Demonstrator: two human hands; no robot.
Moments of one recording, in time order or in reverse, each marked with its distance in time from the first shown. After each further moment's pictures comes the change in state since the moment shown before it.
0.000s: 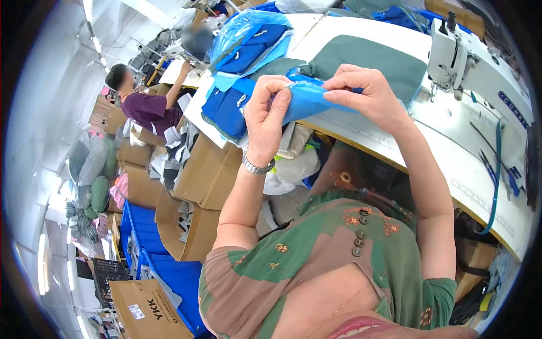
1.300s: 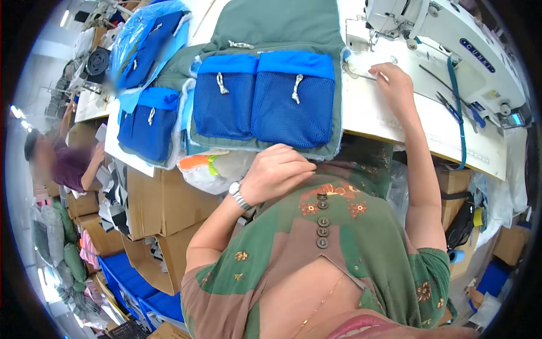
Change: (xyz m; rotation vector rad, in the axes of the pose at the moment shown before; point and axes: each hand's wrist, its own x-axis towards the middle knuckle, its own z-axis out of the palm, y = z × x) left_hand -0.089 -0.049 0.051 -0.067 -0.780 0.144; right_hand -0.141 0.059 -0.094 -1.191 0.432 0.595
